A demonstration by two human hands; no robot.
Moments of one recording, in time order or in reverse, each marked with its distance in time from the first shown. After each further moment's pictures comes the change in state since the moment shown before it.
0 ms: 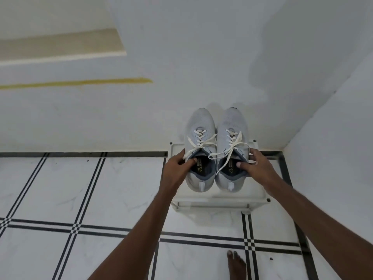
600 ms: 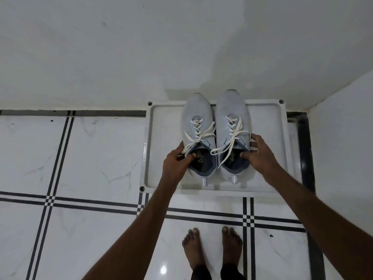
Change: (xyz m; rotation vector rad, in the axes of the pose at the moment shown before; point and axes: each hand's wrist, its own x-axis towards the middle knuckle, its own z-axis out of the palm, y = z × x) left_hand 0.145 -0.193 0.114 -0.037 -0.068 -0.254; right_hand 0.191 0.175 0.064 -0.094 -0.067 0.220
